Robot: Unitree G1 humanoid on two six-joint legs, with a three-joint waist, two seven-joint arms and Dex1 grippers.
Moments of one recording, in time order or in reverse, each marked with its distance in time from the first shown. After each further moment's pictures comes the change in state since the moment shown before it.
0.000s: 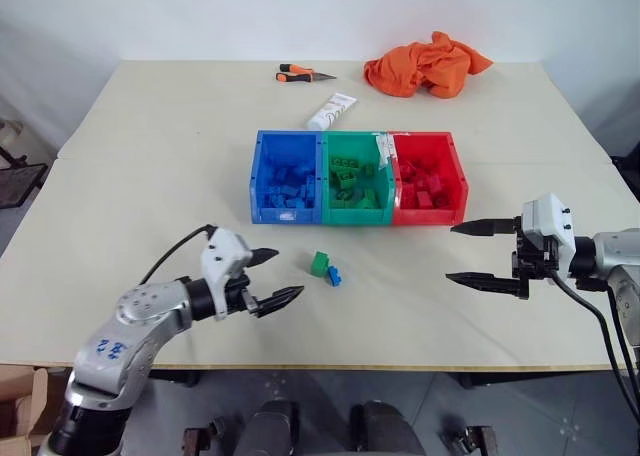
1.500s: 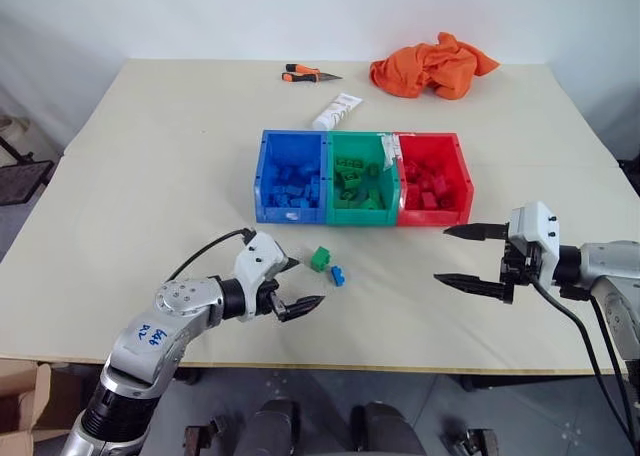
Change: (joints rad) left arm -0.069 -0.039 -0.117 -0.042 0.077 0.182 -0.018; right arm 0.060 0.020 -0.004 -0.078 0.012 0.033 -0.120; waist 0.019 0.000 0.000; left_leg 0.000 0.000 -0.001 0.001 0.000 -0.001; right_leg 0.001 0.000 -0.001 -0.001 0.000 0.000
